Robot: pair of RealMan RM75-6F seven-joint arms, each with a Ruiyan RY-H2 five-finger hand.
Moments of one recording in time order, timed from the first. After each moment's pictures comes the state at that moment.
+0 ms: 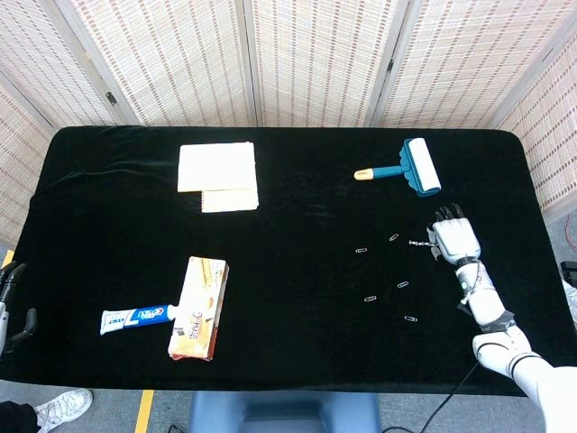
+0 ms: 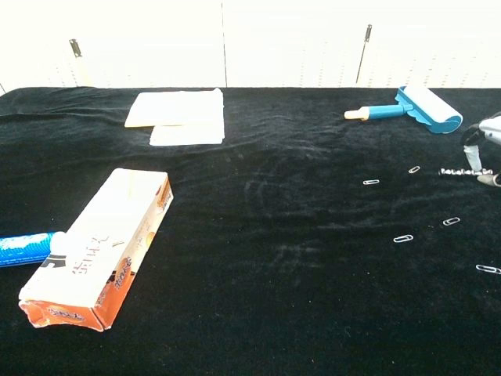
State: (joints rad) left arm -0.09 -1.10 -0.08 -1.52 1.40 1.44 -0.06; right arm 0.61 -1.63 0.13 -0.68 -1.33 0.81 0.01
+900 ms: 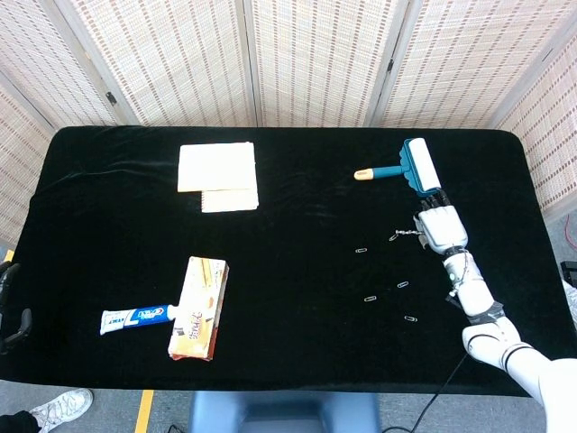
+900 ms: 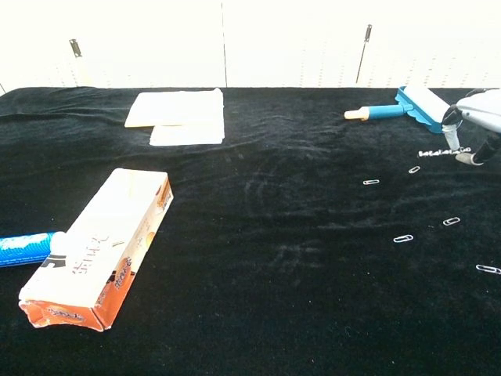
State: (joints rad) left arm -0.07 -1.09 -0.08 -1.52 1.41 1.47 -0.11; right arm 0.67 -1.61 0.17 -0.77 -1.30 0.81 -0.14
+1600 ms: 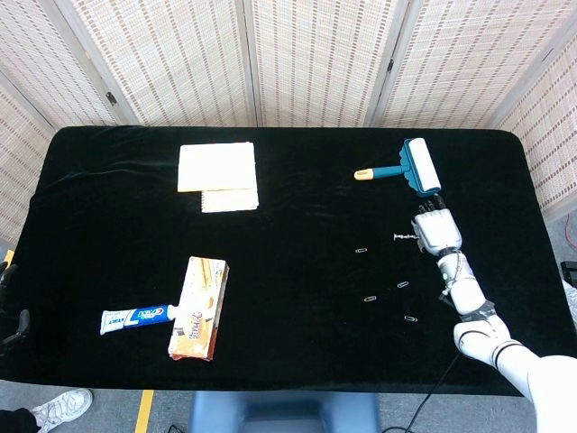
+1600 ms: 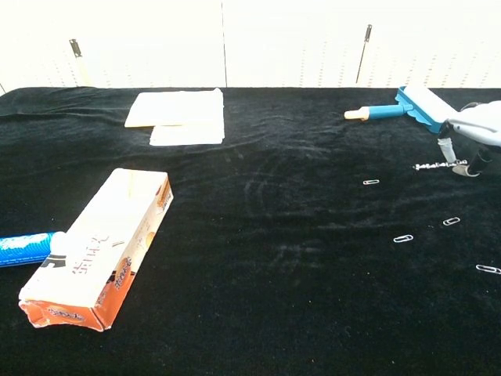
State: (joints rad) left arm -0.06 -1.09 -0.08 -1.52 1.42 1.48 -0.11; right arm 0.69 -1.64 0.17 -0.74 -1.23 0.76 -0.19
